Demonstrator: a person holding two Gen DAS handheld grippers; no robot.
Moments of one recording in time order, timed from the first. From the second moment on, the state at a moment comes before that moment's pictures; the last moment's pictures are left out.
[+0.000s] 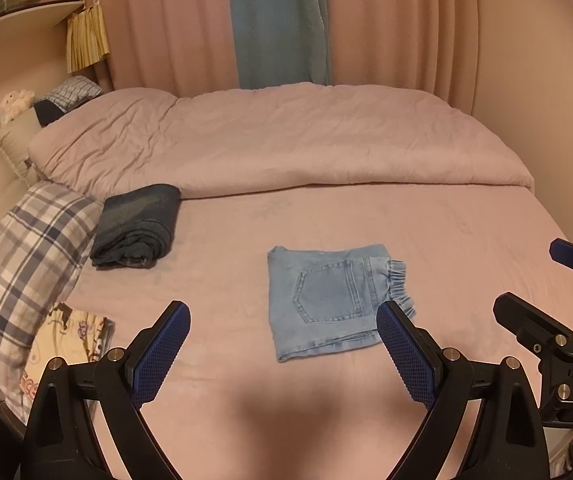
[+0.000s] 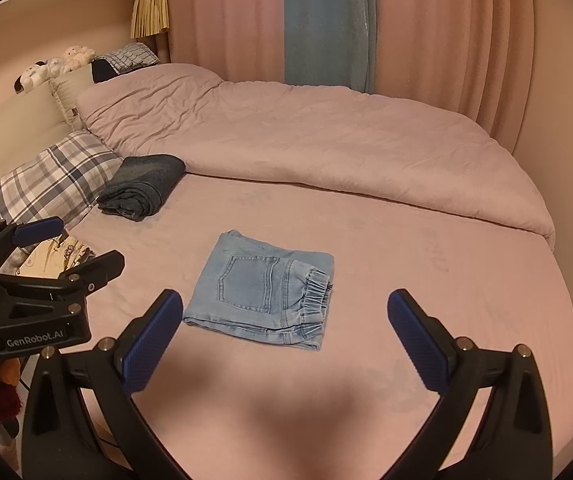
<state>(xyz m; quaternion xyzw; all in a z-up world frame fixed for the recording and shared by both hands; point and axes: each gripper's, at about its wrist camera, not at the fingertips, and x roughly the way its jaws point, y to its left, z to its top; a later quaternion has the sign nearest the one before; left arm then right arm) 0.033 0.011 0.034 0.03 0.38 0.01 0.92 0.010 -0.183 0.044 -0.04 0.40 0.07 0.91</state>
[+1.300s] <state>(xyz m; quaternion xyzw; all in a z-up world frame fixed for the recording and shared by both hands) 0.034 0.010 0.030 0.03 0.39 0.02 0.92 0.007 -0.175 0.043 -0.05 0.40 0.07 0.91</state>
